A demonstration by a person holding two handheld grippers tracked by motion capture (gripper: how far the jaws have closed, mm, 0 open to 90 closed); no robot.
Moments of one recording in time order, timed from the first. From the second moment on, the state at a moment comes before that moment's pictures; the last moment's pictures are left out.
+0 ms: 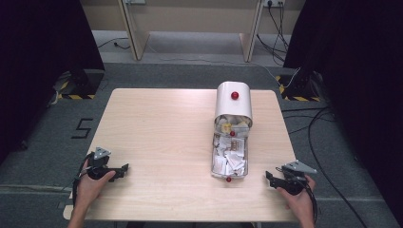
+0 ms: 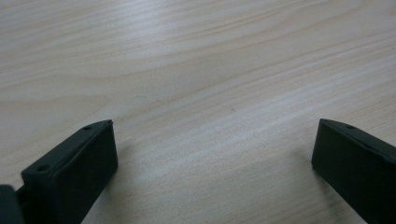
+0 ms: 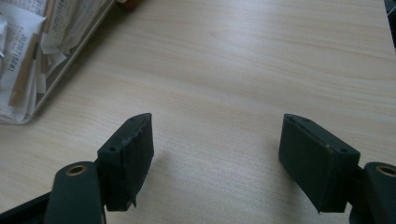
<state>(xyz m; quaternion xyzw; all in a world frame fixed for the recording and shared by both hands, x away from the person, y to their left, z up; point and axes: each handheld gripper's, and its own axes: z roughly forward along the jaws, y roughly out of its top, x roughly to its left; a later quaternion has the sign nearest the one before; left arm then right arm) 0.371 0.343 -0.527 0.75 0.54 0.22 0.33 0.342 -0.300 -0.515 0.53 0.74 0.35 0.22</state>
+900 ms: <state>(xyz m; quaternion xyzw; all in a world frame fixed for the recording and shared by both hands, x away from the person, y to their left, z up) 0.371 0.343 -0.527 0.75 0.54 0.22 0.33 0.333 -0.282 -0.485 0.50 0.74 0.39 0.24</state>
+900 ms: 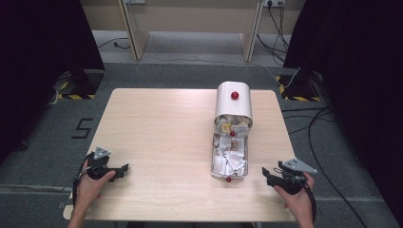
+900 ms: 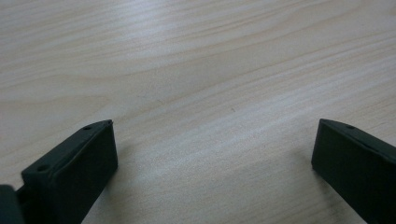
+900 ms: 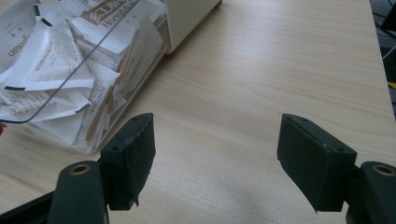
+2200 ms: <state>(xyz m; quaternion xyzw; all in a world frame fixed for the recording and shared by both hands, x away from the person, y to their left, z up) 0.371 0.343 -0.527 0.75 0.54 0.22 0.33 0.328 -0.244 -0.445 0.42 0.75 0.44 0.25</state>
